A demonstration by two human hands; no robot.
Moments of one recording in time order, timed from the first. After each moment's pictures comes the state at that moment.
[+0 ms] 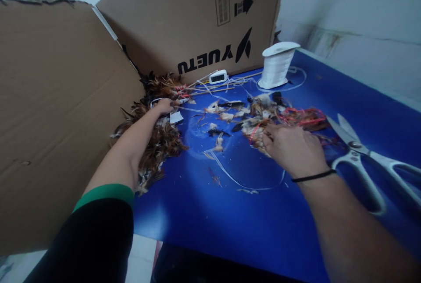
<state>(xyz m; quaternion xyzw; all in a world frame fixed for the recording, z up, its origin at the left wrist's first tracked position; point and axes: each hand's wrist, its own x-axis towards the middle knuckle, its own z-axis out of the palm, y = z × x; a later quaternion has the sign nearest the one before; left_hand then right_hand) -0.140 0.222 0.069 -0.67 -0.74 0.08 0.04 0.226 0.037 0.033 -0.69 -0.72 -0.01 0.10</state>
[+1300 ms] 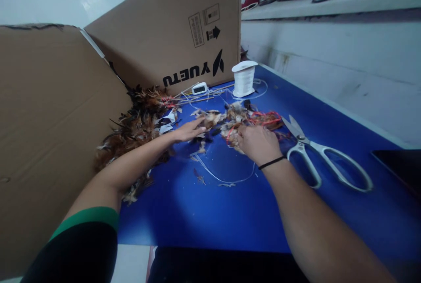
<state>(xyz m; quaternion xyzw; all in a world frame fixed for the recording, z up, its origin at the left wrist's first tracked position) -0.002 0.134 0.045 -0.87 -0.45 -0.03 -0.17 0.230 0.039 0.032 -0.68 -0.72 0.00 0.13</state>
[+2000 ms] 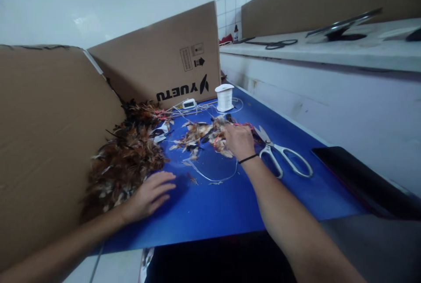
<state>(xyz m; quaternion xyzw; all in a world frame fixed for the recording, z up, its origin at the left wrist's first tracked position) -0.106 -0.057 0.033 -0.92 -0.36 -0.15 -0.11 0.234 0.050 0.027 -0.65 -0.70 -0.10 0.28</state>
